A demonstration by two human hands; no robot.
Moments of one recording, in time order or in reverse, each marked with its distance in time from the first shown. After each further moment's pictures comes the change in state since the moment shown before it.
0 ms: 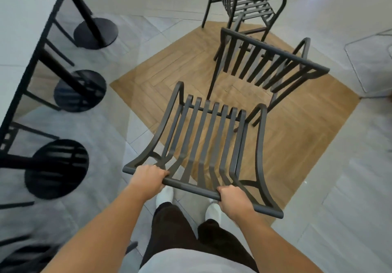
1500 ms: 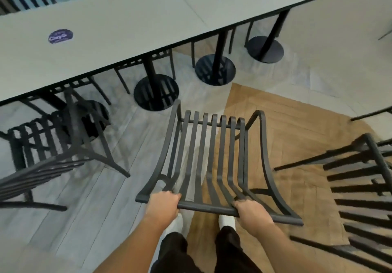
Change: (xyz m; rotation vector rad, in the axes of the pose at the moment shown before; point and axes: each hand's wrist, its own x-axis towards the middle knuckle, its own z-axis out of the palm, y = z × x) left_hand -0.040 0.208 0.017 -0.655 -0.025 -0.985; right_hand 0.123 0.045 -0.133 -0.781 -0.123 -0.849
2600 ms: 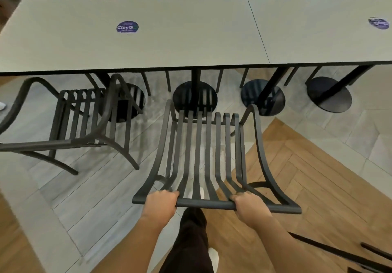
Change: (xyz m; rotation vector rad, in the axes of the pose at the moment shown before) left_hand 0.083 0.005 -0.057 -0.237 -0.001 -0.433; right_hand 0.175 0.038 -0.152 -0.301 -0.025 -0.421
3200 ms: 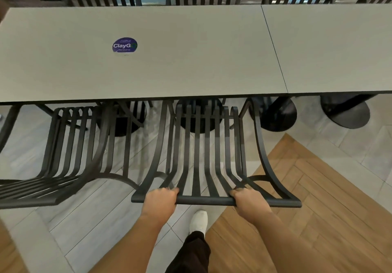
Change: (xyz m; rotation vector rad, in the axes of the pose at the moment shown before) left_hand 0.170 -0.070 -0.095 -0.002 0.001 -0.025; right_hand 0.173 0.027 -0.131 -0.052 -0.005 -0.044
